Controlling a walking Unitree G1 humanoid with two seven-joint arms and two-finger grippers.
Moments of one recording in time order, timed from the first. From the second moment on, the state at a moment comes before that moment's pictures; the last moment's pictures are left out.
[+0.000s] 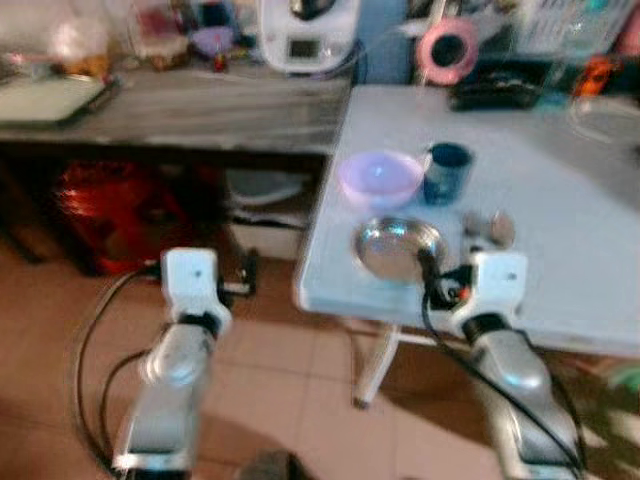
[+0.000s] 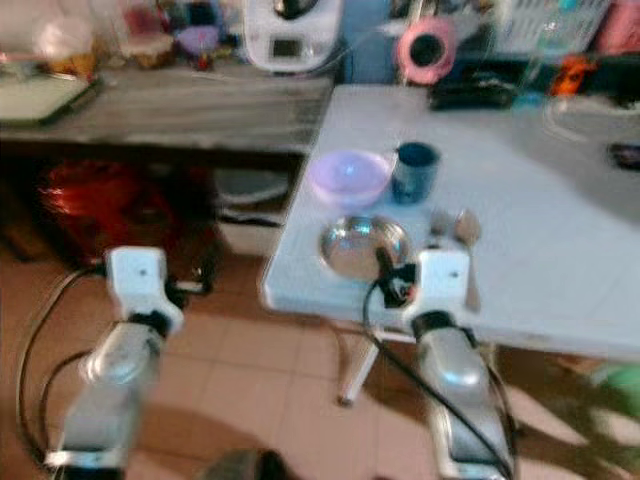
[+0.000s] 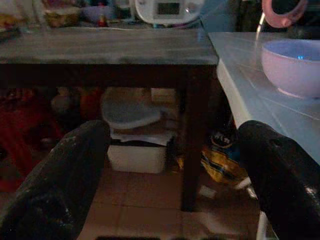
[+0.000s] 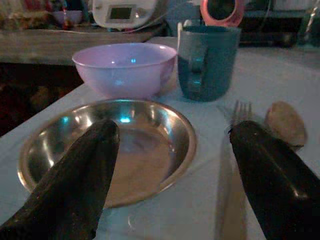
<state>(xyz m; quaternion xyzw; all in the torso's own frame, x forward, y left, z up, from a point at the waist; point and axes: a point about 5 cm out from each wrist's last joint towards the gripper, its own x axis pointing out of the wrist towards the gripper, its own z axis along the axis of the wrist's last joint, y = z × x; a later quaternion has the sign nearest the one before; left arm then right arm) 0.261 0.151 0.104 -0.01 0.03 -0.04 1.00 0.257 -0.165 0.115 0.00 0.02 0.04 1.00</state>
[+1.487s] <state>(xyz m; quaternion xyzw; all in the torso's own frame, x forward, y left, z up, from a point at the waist) 0.246 0.152 0.109 0.00 0.05 -0.05 1.00 0.292 -0.140 0.122 0.10 0.07 0.16 0.98</state>
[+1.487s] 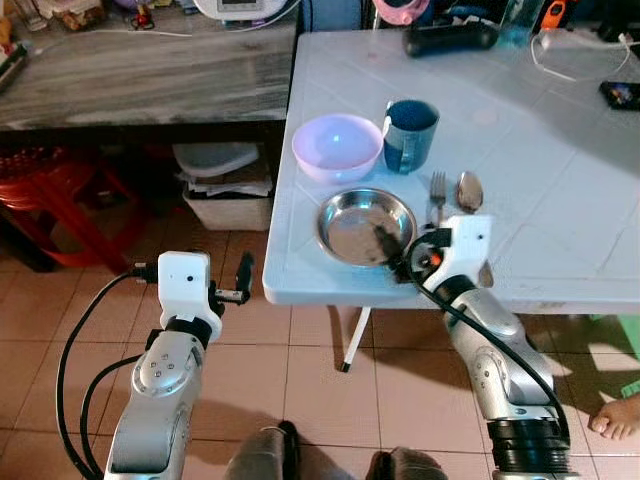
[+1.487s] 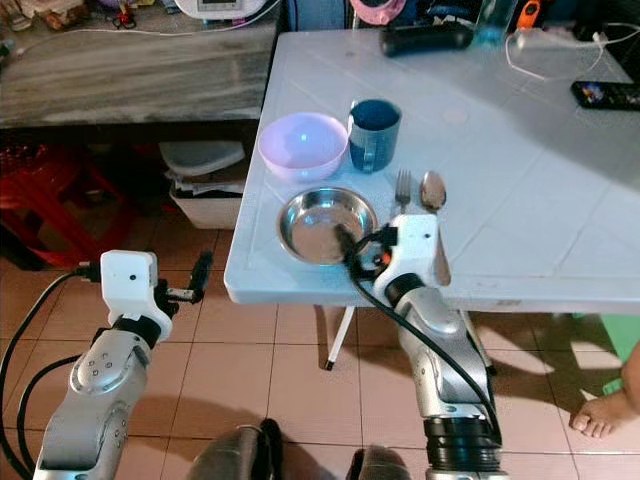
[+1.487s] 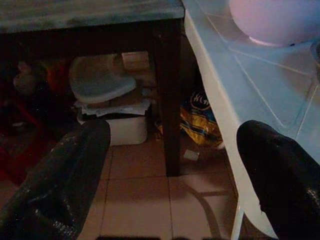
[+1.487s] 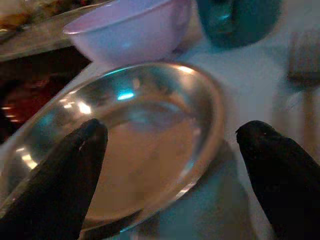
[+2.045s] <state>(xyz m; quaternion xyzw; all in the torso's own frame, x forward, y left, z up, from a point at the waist) 0.242 0.156 0.109 0.01 0.05 -0.10 0.99 0.296 -0.146 0.122 0.13 0.08 0.15 0.98</state>
